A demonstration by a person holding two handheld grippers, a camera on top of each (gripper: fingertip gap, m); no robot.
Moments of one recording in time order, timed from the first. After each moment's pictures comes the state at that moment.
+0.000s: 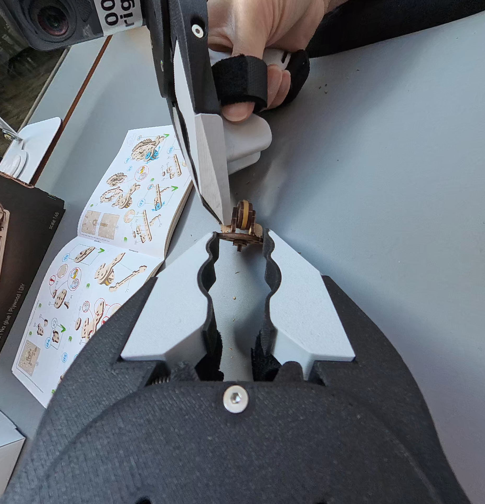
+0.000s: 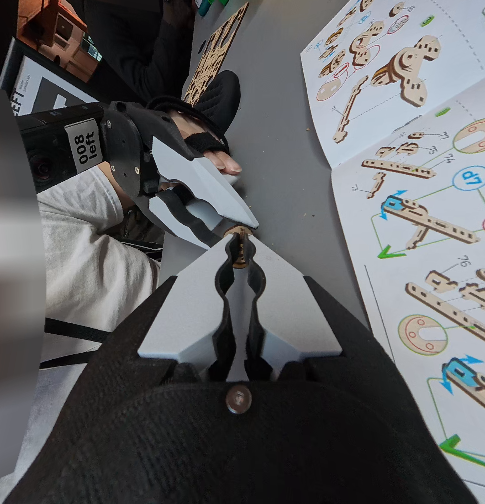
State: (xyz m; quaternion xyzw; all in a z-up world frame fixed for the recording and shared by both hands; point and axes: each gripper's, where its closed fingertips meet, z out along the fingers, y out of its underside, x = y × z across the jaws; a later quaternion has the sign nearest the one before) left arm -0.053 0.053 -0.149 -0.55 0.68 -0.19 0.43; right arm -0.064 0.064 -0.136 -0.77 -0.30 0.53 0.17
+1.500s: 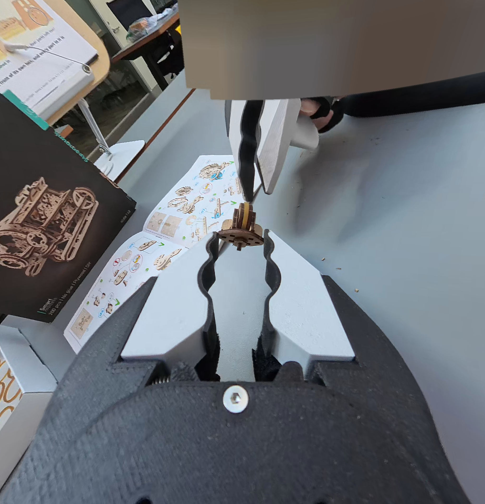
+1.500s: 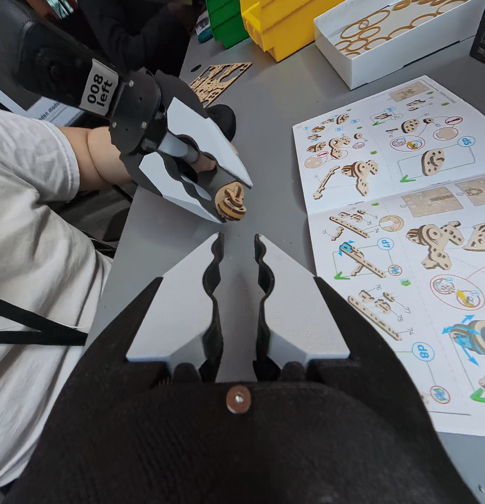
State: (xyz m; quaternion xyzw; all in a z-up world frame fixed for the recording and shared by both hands) left arm -0.066 0.077 -0.110 -0.57 0.60 -0.21 0.52; right arm -0.045 0.077 -0.107 -0.73 -0.40 0.45 0.33
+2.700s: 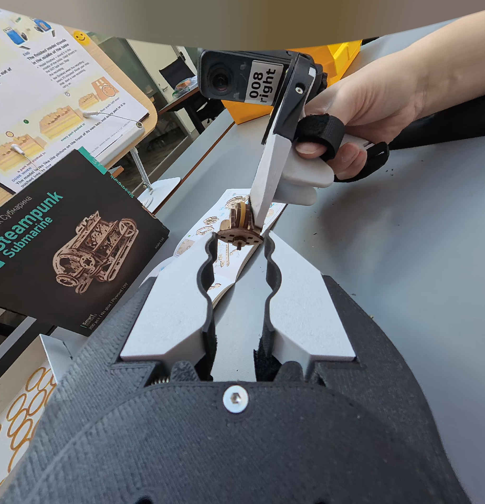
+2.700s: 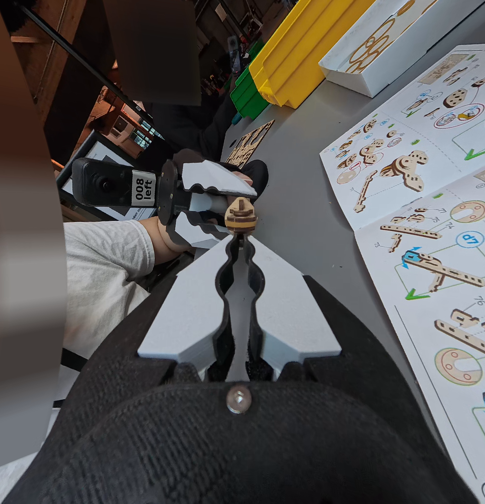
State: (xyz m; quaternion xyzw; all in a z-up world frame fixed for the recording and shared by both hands) left arm -0.063 0.078 -0.081 -0.53 0.57 -0.20 0.60; right arm -0.069 0.075 -0.083 -0.71 -0.25 0.59 0.28
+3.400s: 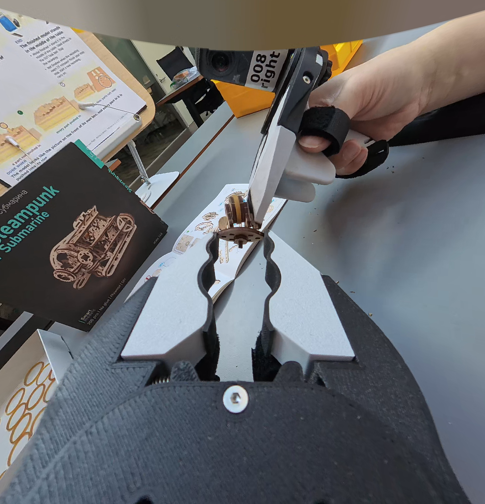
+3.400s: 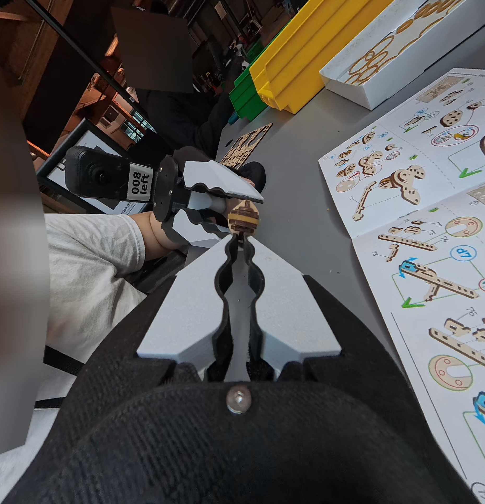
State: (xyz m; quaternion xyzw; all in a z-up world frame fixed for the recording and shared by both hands) left arm -0.064 0.079 -0.083 -0.54 0.57 -0.19 0.59; right arm -0.070 0.074 -0.081 -0.71 -0.27 0.57 0.31
